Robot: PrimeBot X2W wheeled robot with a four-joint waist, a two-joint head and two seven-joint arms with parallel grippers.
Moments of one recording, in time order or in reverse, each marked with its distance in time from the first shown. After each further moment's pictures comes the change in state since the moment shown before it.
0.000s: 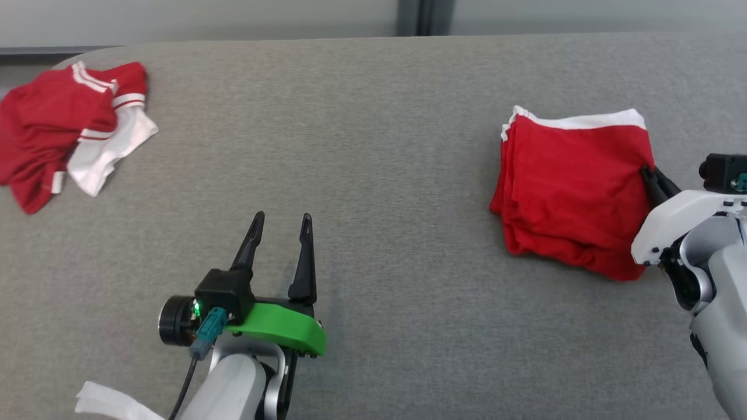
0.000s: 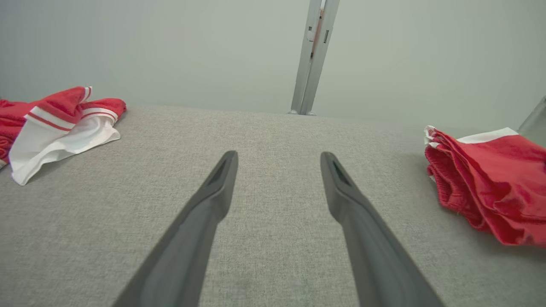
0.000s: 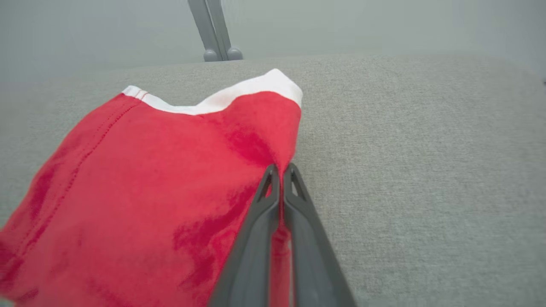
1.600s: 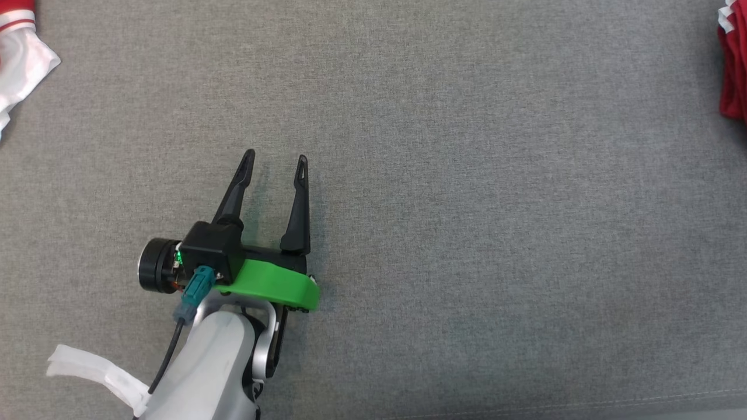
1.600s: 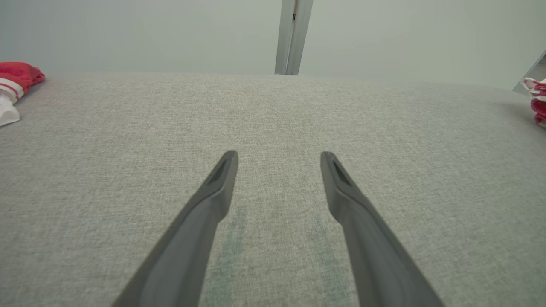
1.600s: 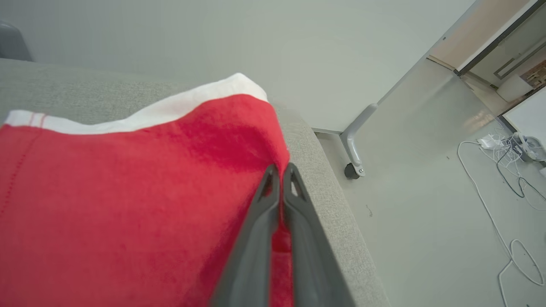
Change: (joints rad) left arm -0.123 0.054 -0.020 -0.091 0.033 0.015 0.033; right arm -0.464 -0.334 -0.043 0.424 -0.228 0.000 -0.201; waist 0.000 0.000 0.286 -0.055
